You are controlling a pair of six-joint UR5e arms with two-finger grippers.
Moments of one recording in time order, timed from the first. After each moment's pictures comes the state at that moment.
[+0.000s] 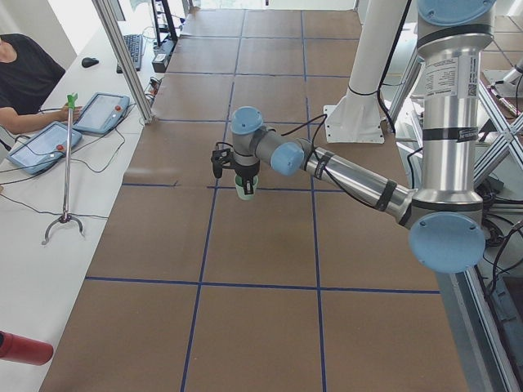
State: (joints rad) left arm -1.14 -1.62 -2.05 -1.52 -2.27 -0.83; right arm 1.55 -1.70 1.79 -1.68 2.26 -0.04
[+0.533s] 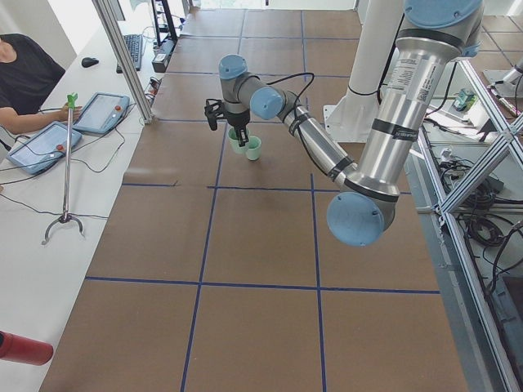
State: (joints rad) left arm -0.98 -1.92 -2.03 -1.38 -2.29 -1.17; right arm 1.55 -1.70 1.79 -1.68 2.26 -0.04
